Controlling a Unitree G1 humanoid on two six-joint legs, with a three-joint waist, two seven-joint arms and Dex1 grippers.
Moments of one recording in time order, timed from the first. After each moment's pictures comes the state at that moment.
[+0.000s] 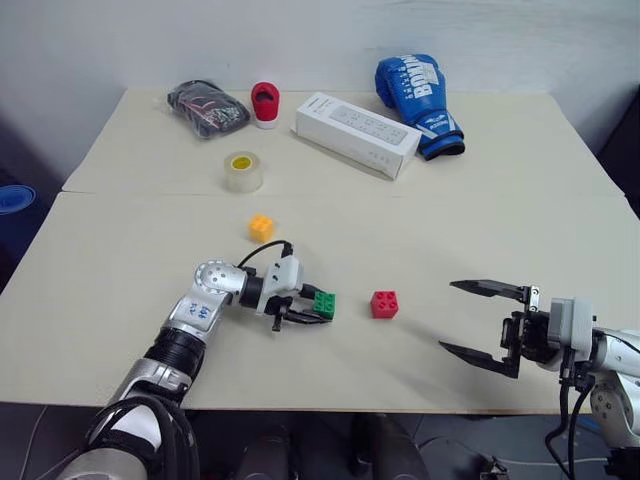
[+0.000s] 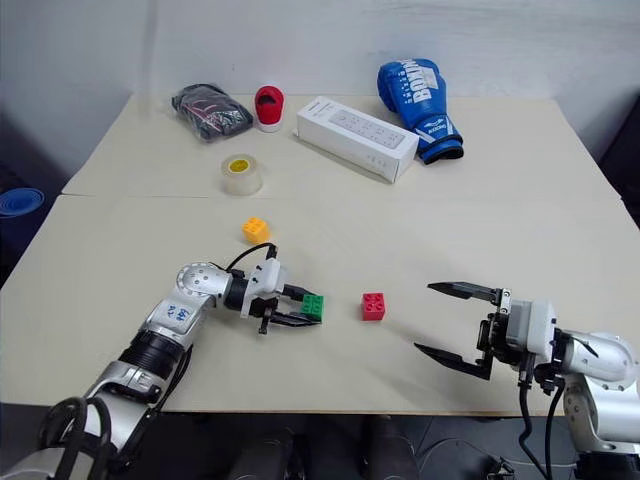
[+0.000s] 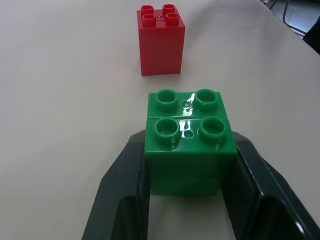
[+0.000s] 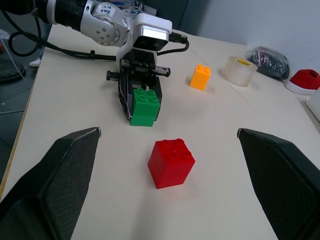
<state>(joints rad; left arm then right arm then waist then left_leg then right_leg) -0.63 0.43 -0.28 0.47 -0.18 -0.07 -1.27 0.05 -0.69 -0.27 -0.15 0.58 -0.20 1.33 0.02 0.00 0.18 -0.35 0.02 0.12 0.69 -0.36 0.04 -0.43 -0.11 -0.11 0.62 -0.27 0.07</state>
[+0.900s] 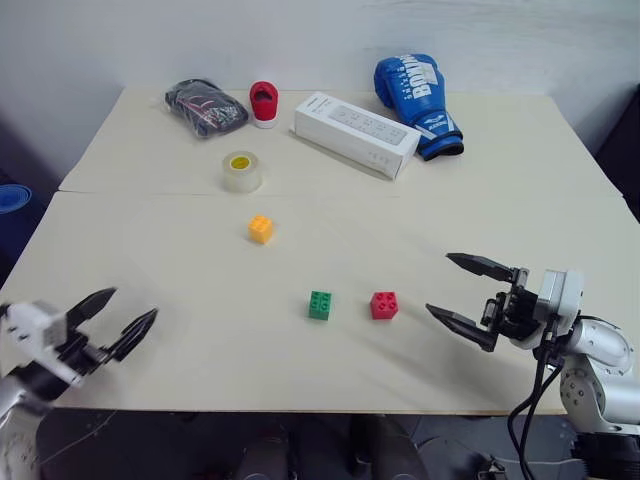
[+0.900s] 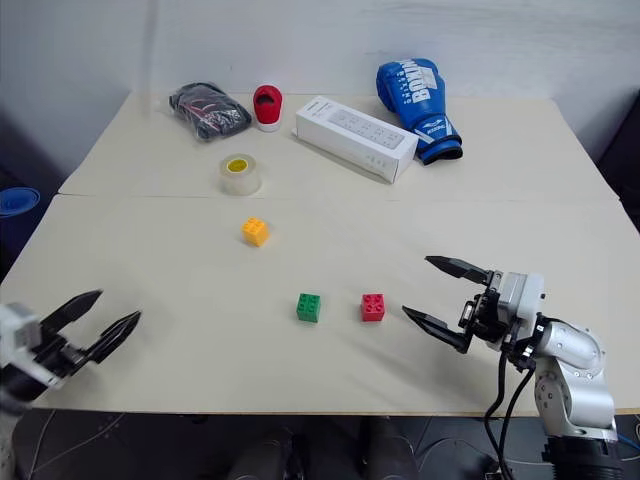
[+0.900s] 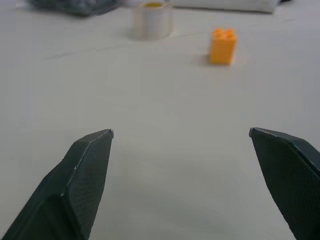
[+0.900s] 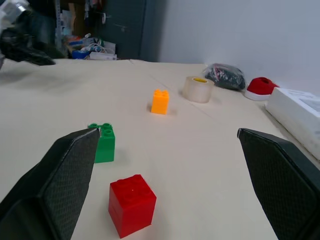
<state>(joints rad) 0.30 0.51 0.69 -0.14 -0.55 0.17 -0.82 -0.06 -0.54 -0.24 -0.09 0.61 -0.14 1.17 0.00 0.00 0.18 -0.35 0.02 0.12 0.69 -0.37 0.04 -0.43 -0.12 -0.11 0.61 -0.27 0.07</state>
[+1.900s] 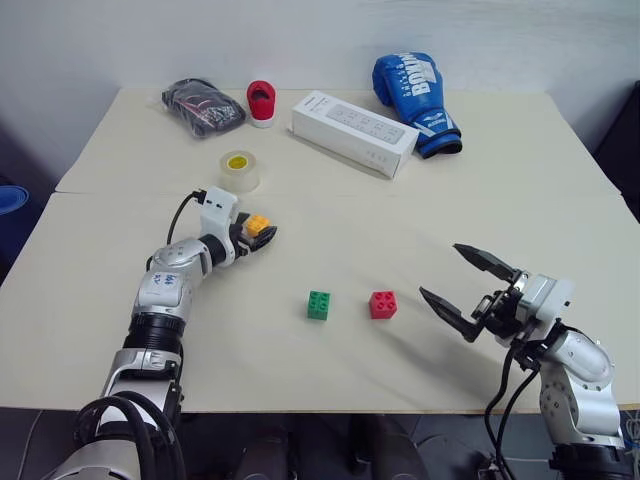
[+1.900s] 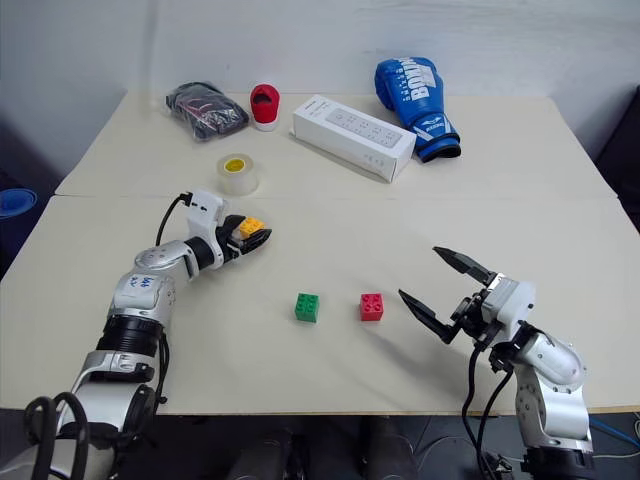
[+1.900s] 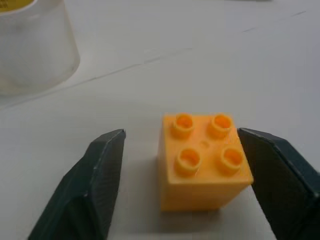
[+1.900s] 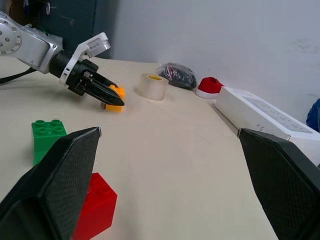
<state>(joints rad) -0.68 0.41 0.04 0.48 -0.22 0.36 -0.51 0.00 -0.47 -0.22 -0.12 0.49 -0.29 0.99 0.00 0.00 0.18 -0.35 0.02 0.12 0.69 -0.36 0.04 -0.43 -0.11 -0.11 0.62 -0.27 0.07</state>
